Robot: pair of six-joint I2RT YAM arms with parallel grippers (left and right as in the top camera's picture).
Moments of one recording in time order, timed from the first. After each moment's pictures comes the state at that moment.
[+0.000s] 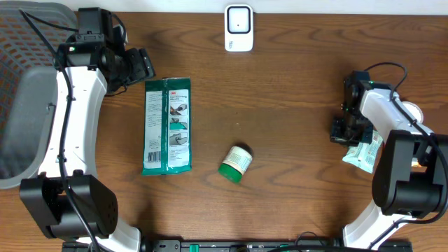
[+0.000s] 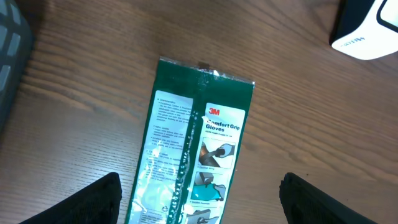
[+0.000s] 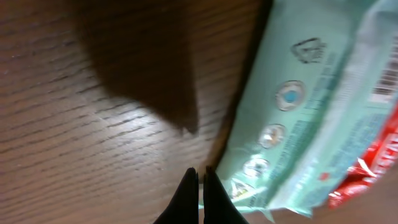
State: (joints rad) left arm 0.05 1.74 1.64 -1.02 0.17 -0.30; right arm -0.08 1.90 1.21 -1.01 0.18 0.20
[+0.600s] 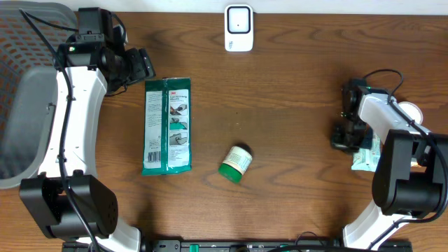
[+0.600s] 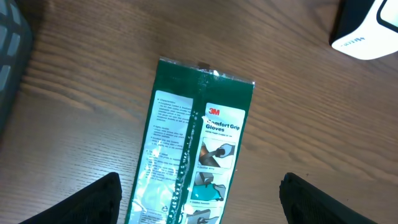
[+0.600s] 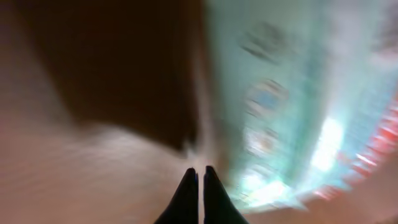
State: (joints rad) left arm 0.05 1.74 1.64 -1.02 0.17 -0.30; right arm -0.08 1.90 1.16 -0.99 0.18 0.21
